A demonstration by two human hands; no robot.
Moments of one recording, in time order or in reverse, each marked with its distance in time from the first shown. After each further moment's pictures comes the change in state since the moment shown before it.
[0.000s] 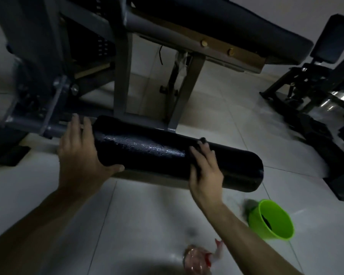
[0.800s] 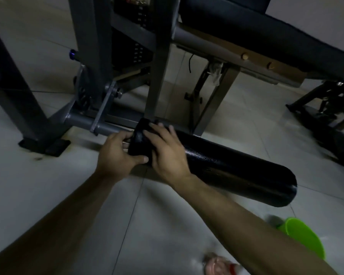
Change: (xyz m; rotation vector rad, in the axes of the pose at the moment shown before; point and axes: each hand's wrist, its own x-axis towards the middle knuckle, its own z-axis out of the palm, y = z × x) left_hand 0.011 -0.038 -0.001 -0.511 -0.095 -0.212; right_hand 0.058 -0.146 0.095 0.083 -0.327 -0.322
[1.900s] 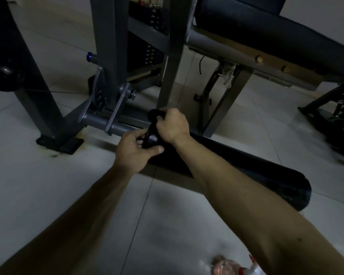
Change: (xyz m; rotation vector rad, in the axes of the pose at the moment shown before) left_hand 0.009 0.012 0.003 -0.259 -0.033 -0.098; right_hand 0.098 -0.010 0.002 0.120 -0.173 0.488
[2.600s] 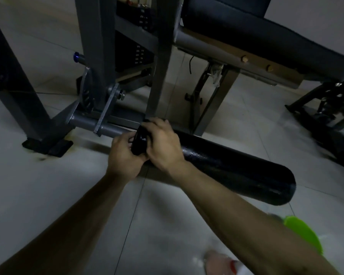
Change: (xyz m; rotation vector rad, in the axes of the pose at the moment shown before) left_hand -0.020 0.006 0.005 0.094 0.028 0.035; right_hand -0.059 0.023 0.008 -0.128 0.094 -0.368
